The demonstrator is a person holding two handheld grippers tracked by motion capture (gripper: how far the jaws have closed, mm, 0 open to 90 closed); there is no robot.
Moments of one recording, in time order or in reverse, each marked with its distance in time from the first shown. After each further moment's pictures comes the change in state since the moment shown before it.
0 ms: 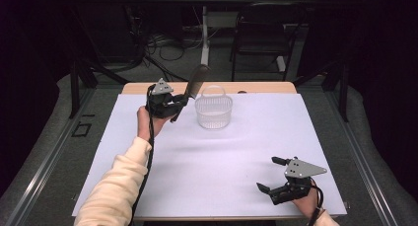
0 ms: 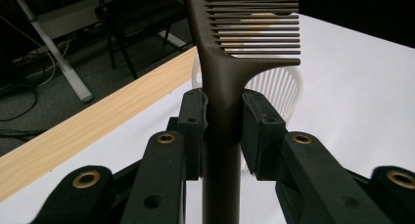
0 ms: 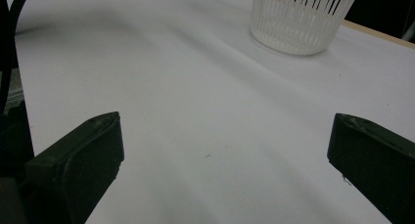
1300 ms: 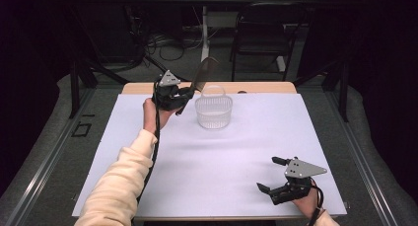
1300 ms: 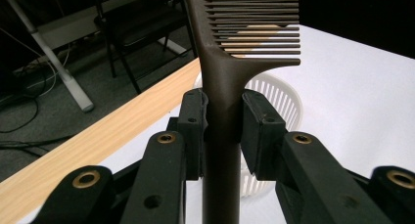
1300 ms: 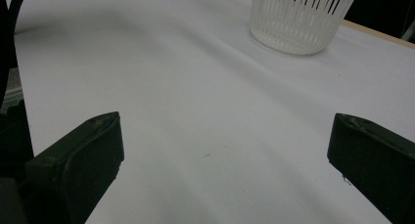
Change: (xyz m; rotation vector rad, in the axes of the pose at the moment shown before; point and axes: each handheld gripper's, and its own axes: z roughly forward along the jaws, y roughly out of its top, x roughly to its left) left arm -0.002 0.025 0.012 -0.009 0.000 0.026; right arm 0.000 0.000 0.000 0.003 -0.001 -0.005
